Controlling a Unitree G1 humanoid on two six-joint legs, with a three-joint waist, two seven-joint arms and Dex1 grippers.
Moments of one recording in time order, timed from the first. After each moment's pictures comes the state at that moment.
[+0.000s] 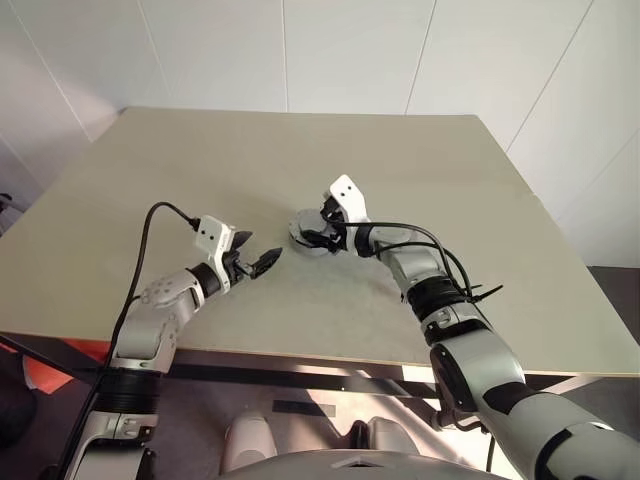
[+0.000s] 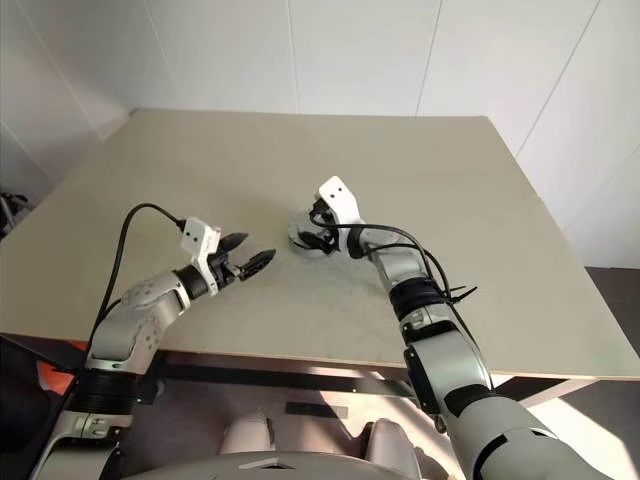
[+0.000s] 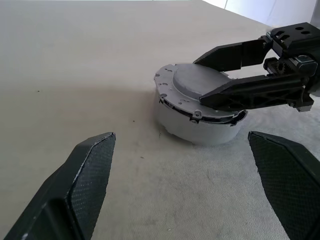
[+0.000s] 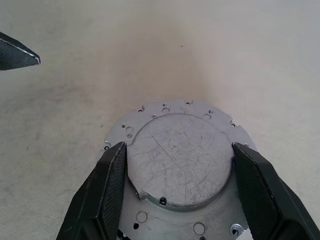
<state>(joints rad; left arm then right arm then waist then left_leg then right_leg) -0.23 0.36 0.03 -0.02 -0.37 0.40 -0.62 -0.80 -0.12 0.14 0.75 0.01 0.18 0.69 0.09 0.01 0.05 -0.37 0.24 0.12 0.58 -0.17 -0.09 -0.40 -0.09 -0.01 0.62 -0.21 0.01</state>
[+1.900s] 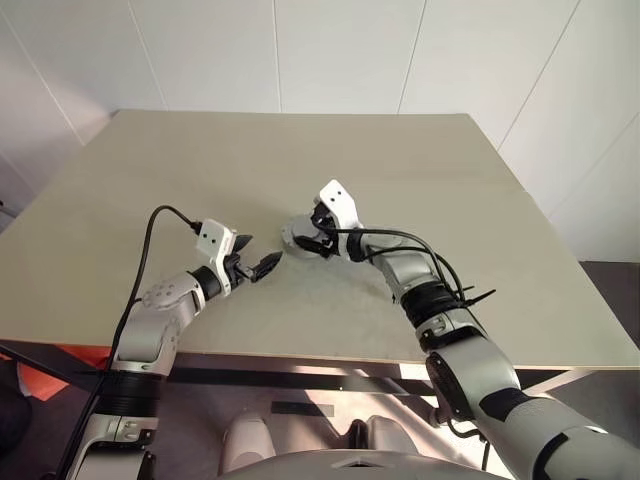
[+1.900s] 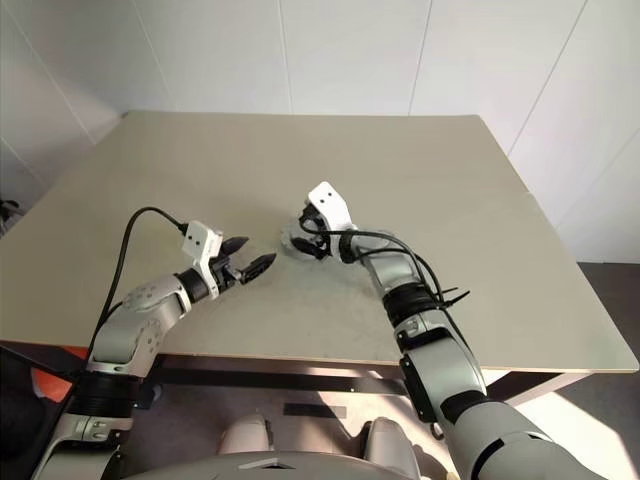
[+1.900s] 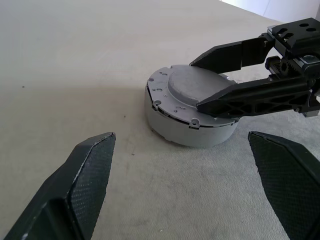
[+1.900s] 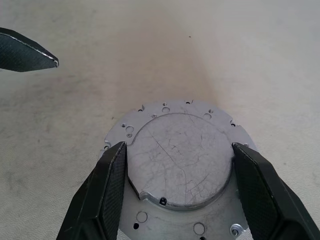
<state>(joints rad) -0.21 0.36 0.03 -0.02 -0.35 0.41 -0.62 -0.77 -0.10 0.18 0.69 -0.02 0.25 0.67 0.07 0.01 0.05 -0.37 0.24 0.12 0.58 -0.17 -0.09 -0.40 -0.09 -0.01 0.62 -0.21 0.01</state>
